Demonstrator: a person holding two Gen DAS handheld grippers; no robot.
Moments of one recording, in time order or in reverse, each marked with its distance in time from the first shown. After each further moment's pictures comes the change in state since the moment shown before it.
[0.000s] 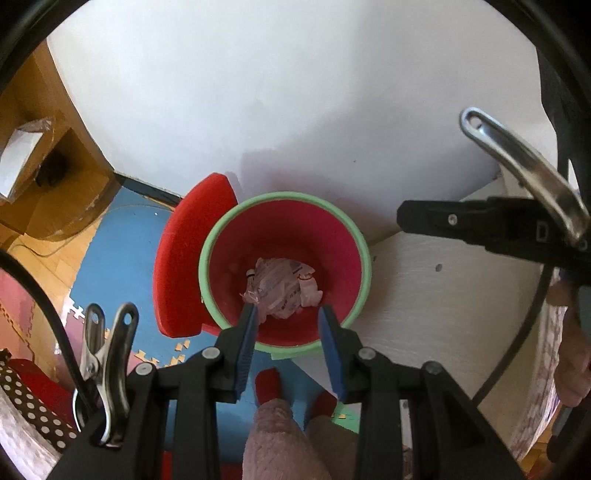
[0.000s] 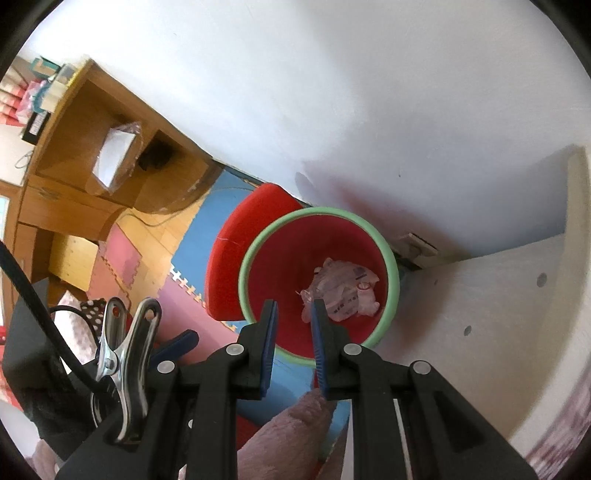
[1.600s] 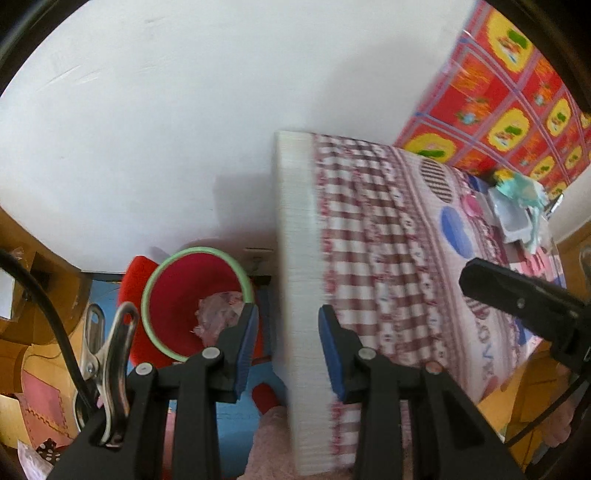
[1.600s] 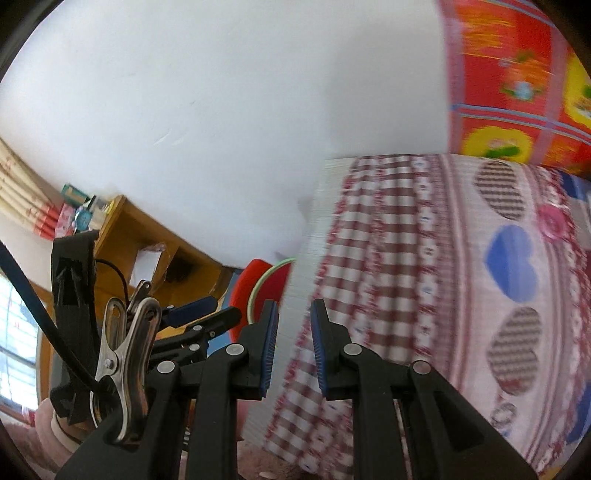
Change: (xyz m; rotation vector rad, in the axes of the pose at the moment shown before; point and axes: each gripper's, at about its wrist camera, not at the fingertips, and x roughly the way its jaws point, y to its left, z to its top) left arm -0.120 -0.190 -0.037 0.402 -0.084 -0.063; right arm -0.230 -0.104 -0.197 0.293 -0.452 0.083
